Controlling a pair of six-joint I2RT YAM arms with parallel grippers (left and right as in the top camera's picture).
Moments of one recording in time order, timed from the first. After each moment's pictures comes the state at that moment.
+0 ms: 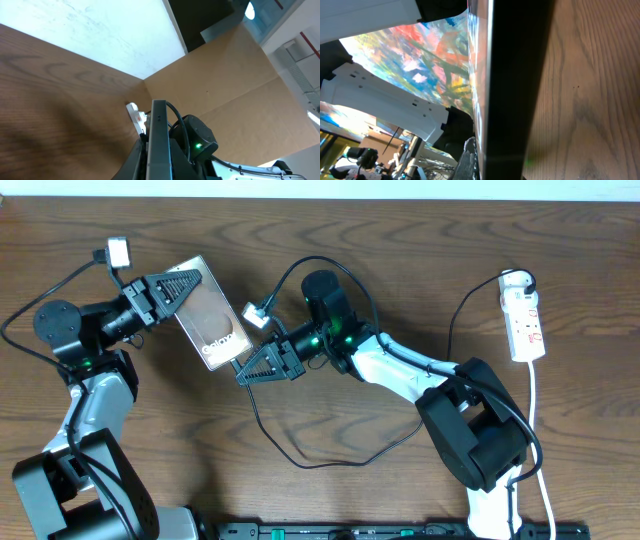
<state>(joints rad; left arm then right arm) 0.39 1.59 0.81 1.06 1.39 -1.30 0.67 2.07 1.31 0.42 -1.42 0.60</state>
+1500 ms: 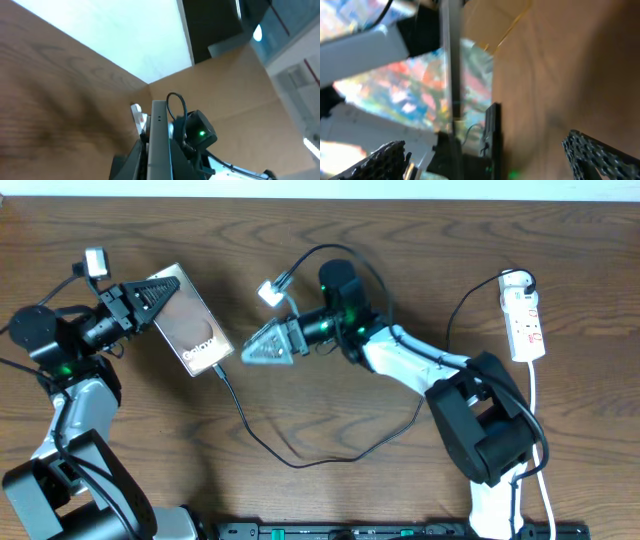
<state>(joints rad) 0.50 1.59 0.81 0.93 1.42 -1.30 0.60 2.07 1.31 0.46 -1.30 0.75</state>
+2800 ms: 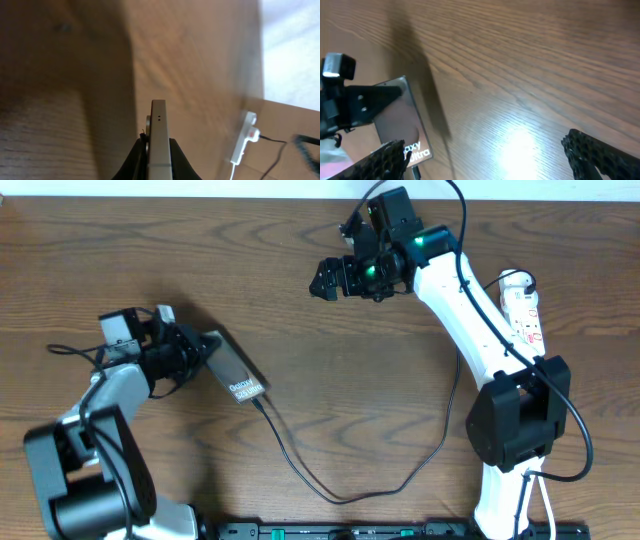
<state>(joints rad) 0.30 1.70 0.81 -0.16 0.77 -0.61 0.40 2.07 1.91 -0.93 -0.46 0.27</state>
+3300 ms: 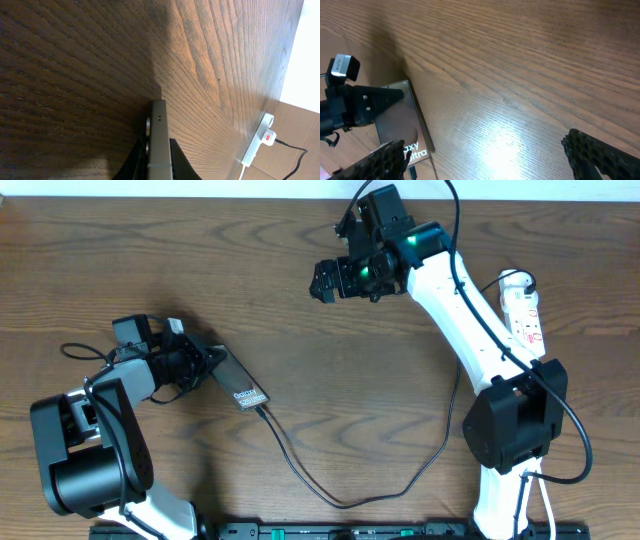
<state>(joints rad) 0.29 1.81 0.81 -0.16 0.75 -0.61 0.43 2.07 1.94 -0.97 -0.37 0.24</state>
